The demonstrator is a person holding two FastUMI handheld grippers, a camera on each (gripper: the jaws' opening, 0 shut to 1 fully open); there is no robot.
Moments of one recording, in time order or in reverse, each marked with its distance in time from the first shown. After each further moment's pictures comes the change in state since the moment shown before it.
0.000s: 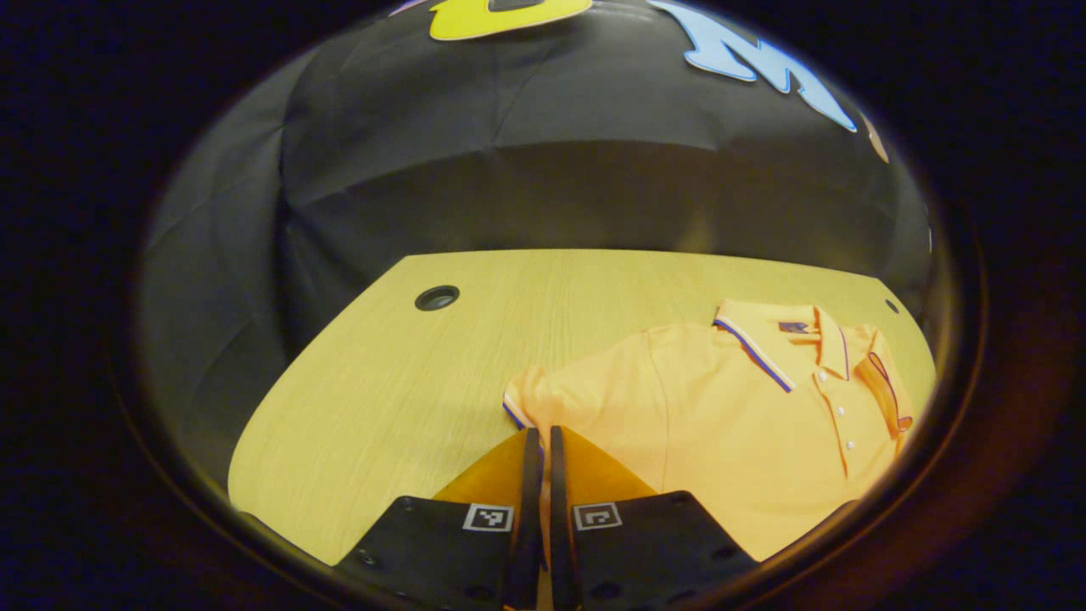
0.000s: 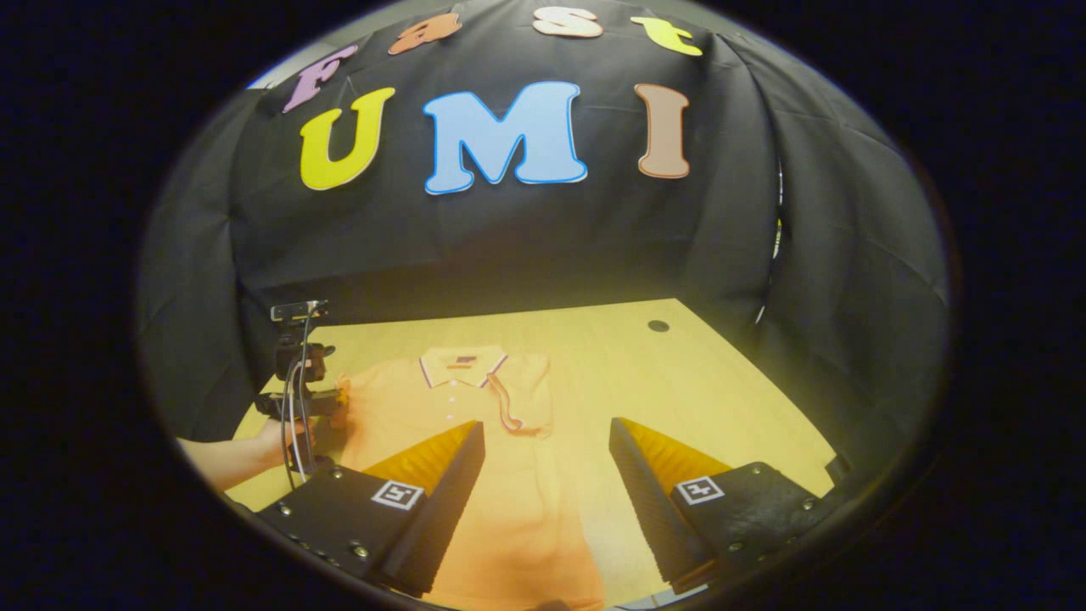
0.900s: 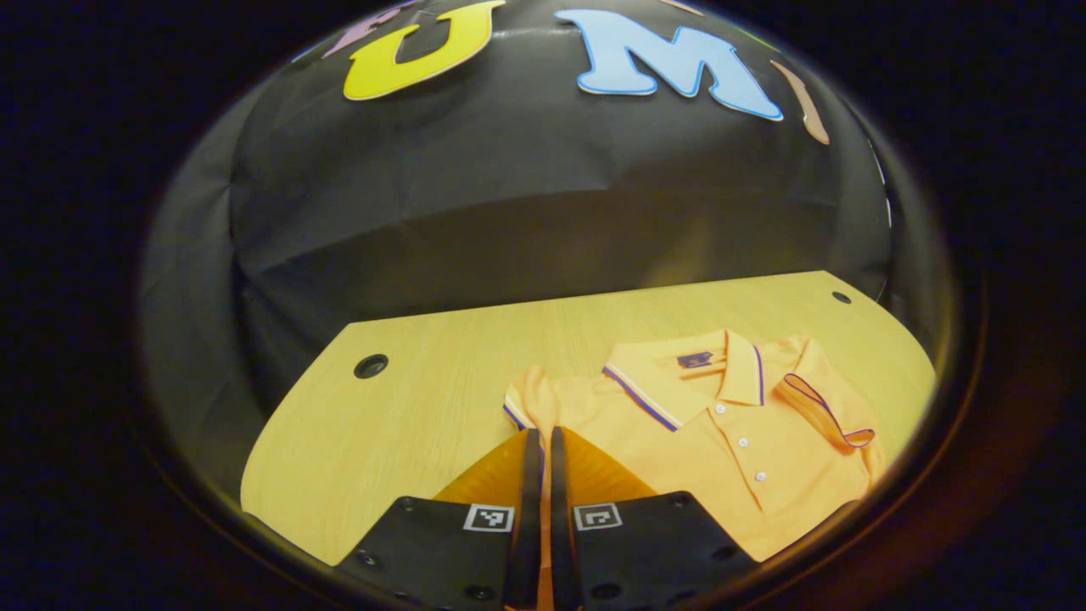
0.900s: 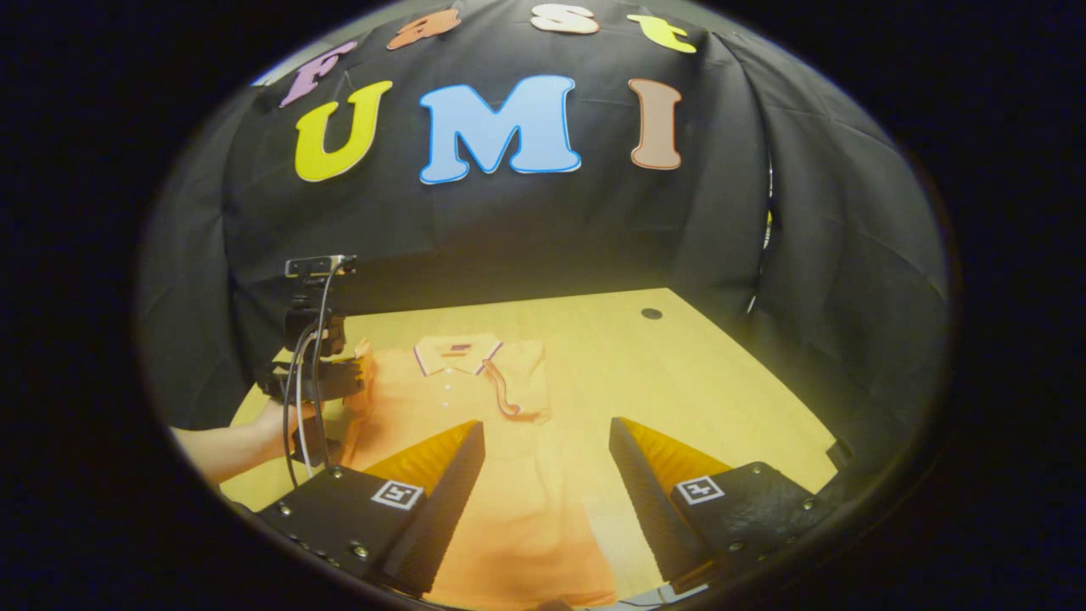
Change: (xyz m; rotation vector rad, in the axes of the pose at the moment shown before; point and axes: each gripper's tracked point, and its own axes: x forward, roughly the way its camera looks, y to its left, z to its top) left arm -0.046 -0.114 0.050 0.128 -0.100 -0.151; right arm -0.006 0.011 -0.023 -0.006 0.012 -0.022
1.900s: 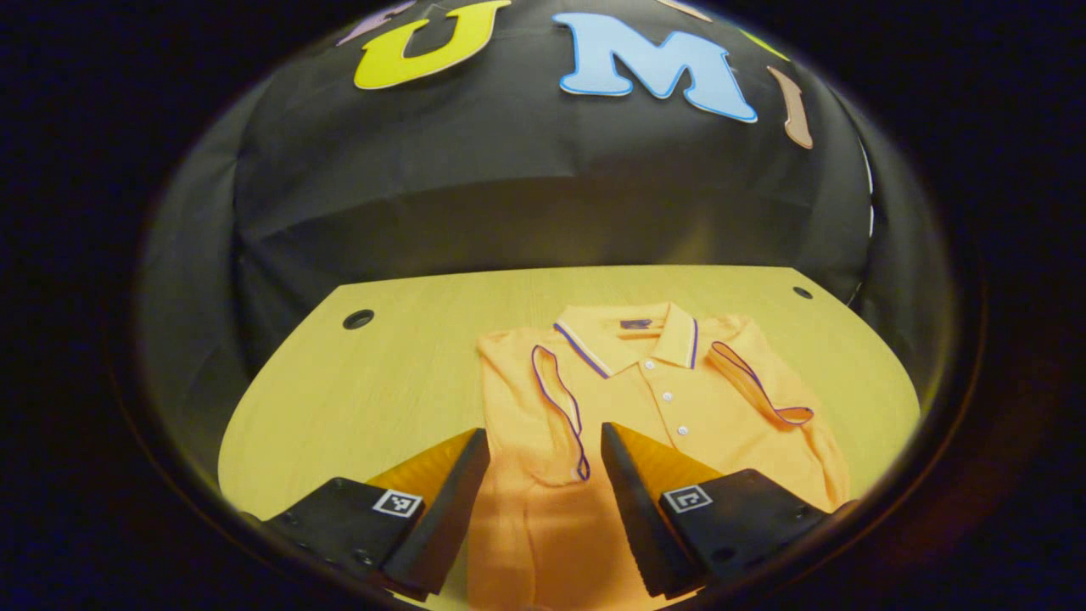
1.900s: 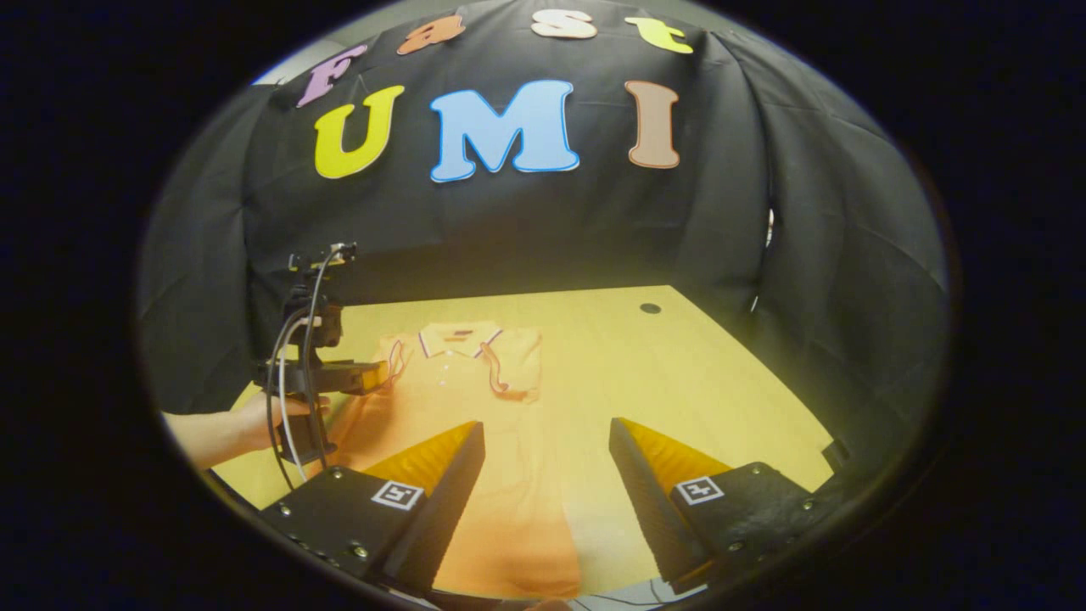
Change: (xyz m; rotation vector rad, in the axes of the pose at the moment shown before) left arm -0.097 -0.040 -0.042 -0.077 0.054 -0.051; right arm -0.024 -0.028 -0.039 -0.020 0.006 0.079
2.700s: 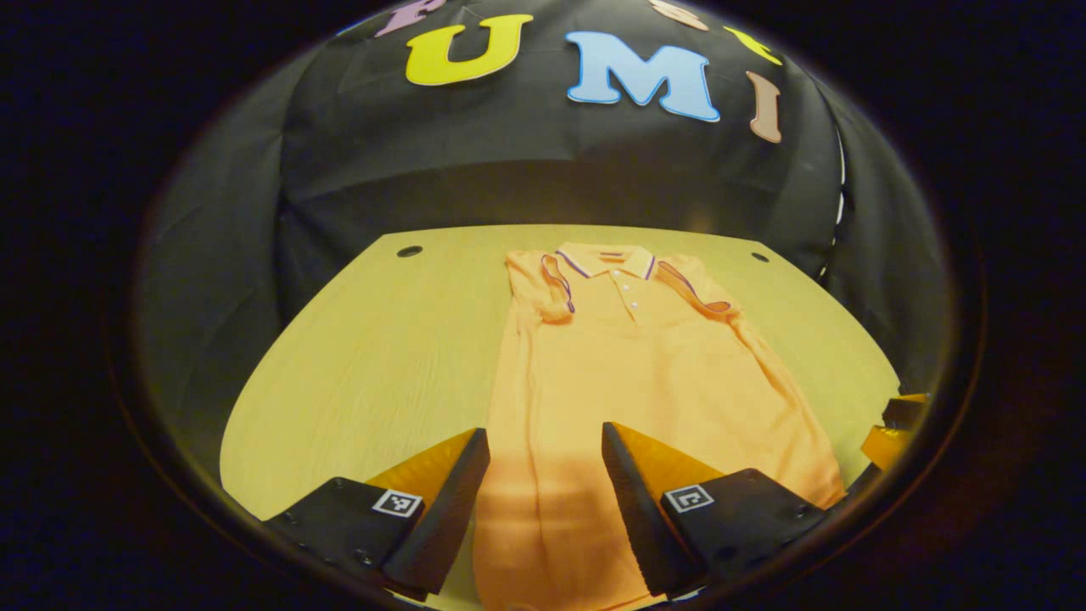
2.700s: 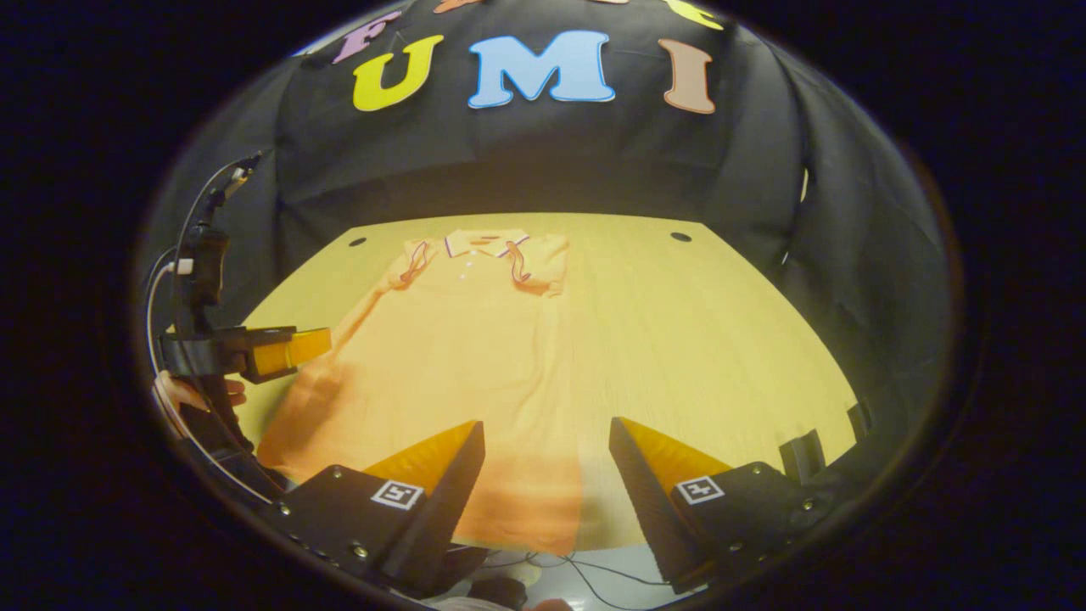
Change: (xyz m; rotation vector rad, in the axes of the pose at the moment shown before) left arm -0.198 0.005 -0.116 -0.030 0.072 0.009; right arm -0.015 -0.005 -0.117 -0.103 0.207 0.082
